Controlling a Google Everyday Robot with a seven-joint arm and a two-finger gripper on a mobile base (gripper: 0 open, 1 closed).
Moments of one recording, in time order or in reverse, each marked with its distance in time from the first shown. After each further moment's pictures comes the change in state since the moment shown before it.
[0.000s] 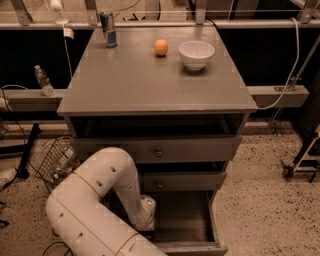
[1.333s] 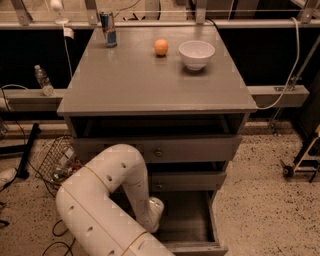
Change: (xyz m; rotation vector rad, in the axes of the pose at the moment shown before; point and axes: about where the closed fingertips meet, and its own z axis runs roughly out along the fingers) arm 0.007 -0.017 -0.010 -0.069 -0.008 0.023
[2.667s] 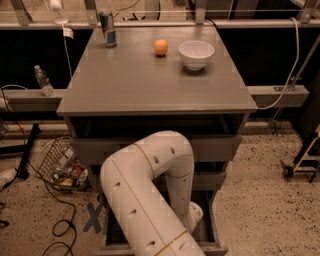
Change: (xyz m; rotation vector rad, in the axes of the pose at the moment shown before) arm 0.002 -0.080 -0.078 -0.222 -0.114 0.071
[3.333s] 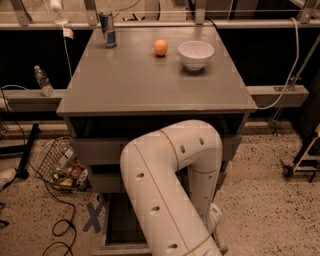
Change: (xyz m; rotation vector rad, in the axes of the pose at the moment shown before) arm -0.031 0.006 -0.078 -0.148 -0.153 -0.016
